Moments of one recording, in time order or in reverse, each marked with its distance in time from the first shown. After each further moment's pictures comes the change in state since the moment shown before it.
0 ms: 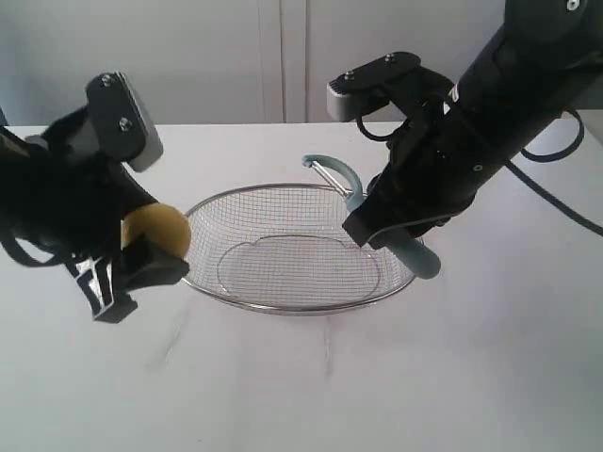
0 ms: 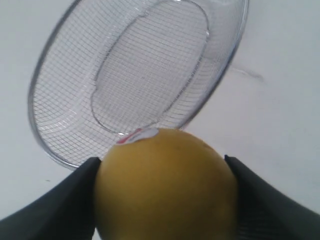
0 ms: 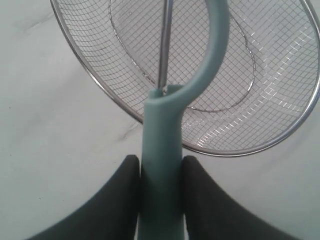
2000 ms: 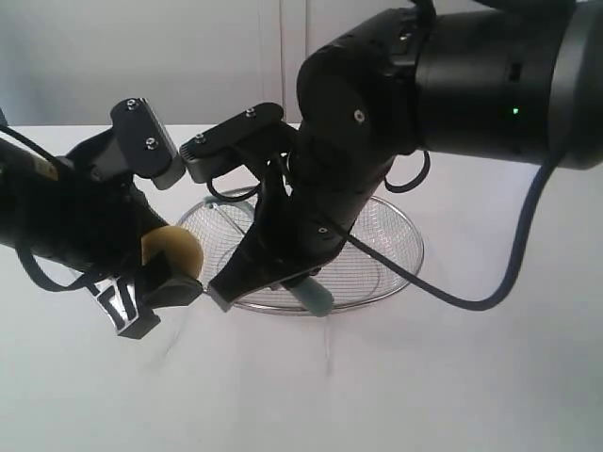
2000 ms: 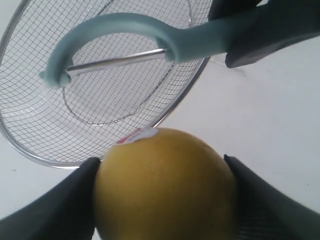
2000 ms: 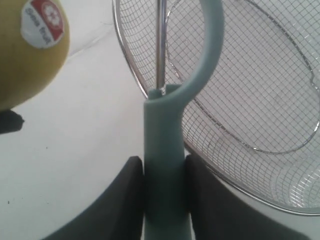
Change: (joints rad) left arm -0.065 0.034 0.000 0.067 0.002 -0.186; right arm 0.359 0.160 -0.091 -0.270 -0.088 0.375
